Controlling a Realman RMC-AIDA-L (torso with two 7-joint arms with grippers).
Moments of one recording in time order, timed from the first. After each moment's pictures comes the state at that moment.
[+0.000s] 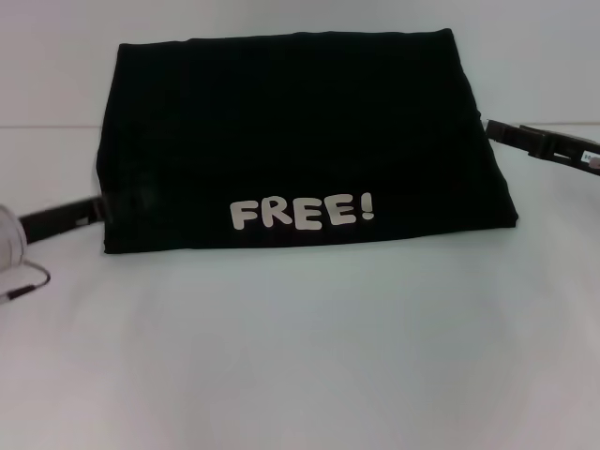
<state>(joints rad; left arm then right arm) -0.60 -2.09 0.41 0.61 2.16 1.06 -1.89 0.75 1.99 -0.30 -0.39 -2.08 -1.03 1.68</state>
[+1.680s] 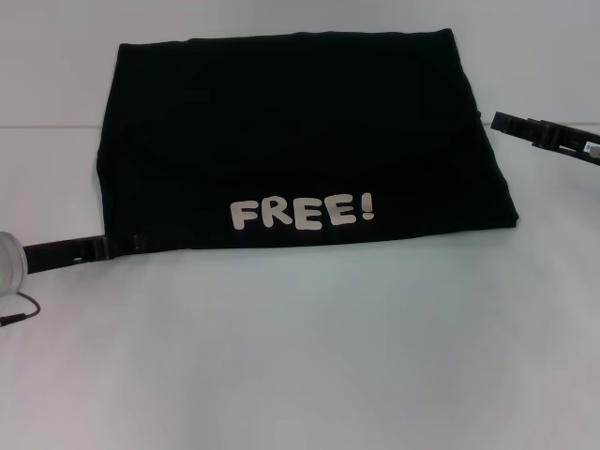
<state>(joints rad) -0.60 -2.09 0.45 0.62 2.35 1.01 -1.99 0.76 1.99 -0.31 -0.39 -2.08 -0.97 1.70</state>
